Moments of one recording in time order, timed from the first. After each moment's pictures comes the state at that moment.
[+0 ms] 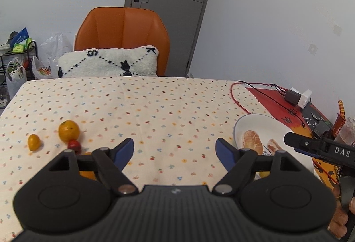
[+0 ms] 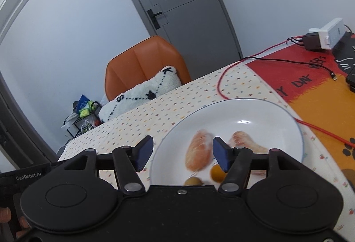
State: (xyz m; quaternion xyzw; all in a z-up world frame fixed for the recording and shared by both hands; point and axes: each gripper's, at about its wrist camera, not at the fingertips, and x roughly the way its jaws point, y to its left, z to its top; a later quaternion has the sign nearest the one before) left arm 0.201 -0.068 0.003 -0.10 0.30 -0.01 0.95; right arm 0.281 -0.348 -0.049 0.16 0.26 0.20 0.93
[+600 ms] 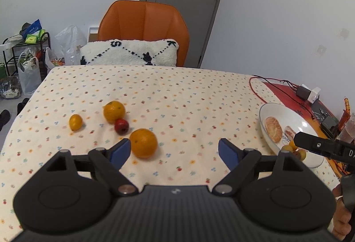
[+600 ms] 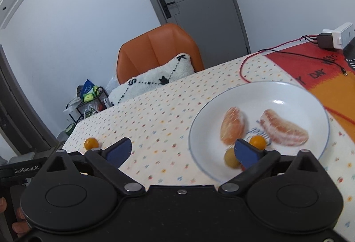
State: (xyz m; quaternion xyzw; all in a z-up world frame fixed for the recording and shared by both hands) left arm 0.157 -0.011 -0.005 -0.11 0.31 0.01 0.94; right arm 0.243 -0.295 -0.050 0.12 0.27 0.21 0.93
